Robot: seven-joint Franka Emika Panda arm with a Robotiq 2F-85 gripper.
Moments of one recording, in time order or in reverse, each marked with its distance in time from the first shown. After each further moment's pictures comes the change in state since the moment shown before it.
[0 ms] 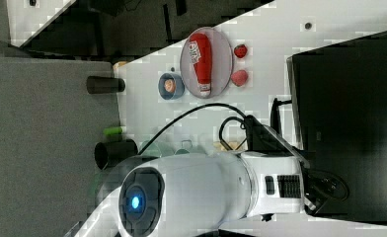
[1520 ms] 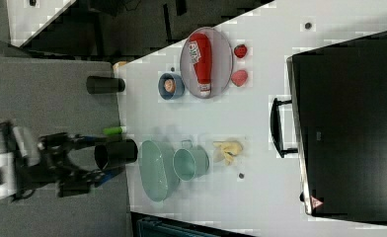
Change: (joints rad) arm 0.119 -0.396 0.612 0.109 -0.035 -0.453 0.736
